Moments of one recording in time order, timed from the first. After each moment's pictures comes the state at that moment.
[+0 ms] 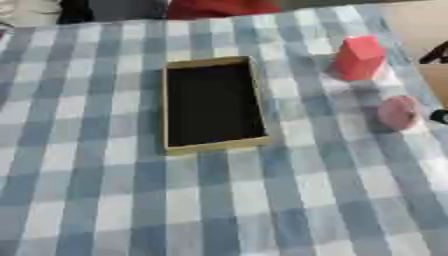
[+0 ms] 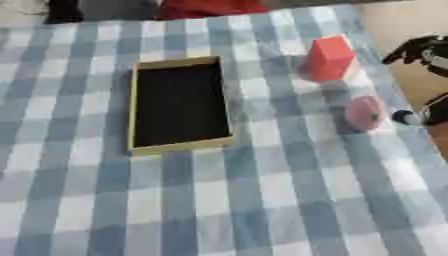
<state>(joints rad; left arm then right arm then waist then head) -0.32 0.65 0.06 -1.98 -0.24 -0.18 0.55 -0.24 -1.12 -0.04 -1.70 0.46 -0.04 0.34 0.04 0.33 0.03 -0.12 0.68</state>
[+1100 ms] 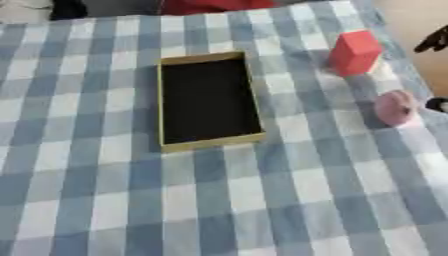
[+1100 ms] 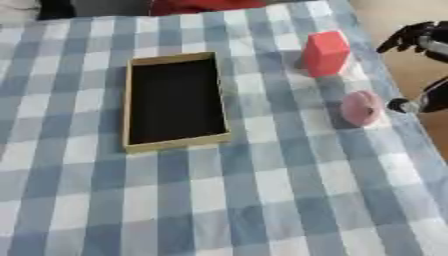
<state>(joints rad) -0.31 0.65 0.05 -1.98 -0.23 -0.19 0.54 -0.31 -1.11 -0.01 -1.65 0.45 -0.09 0.42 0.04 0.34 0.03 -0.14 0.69</state>
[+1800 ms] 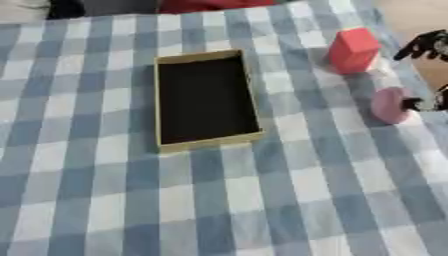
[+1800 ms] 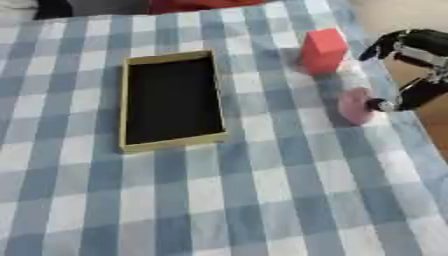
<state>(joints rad) -0.32 0.64 0.05 -1.99 -0.22 -0.20 0.54 -0.38 -1.06 0.06 -1.54 0.48 -0.11 0.43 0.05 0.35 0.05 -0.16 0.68</state>
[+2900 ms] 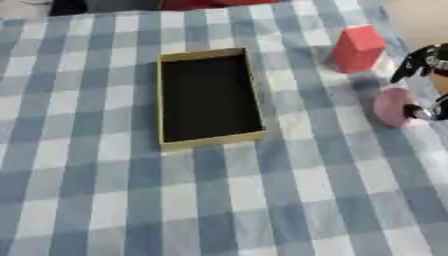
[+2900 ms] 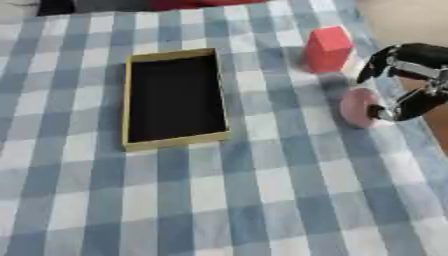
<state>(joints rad) -0.32 0.64 0.05 -1.99 -0.22 -0.20 0.53 -0.35 -1.05 0.07 -1.55 0.47 -0.18 0.47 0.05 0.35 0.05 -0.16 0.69</state>
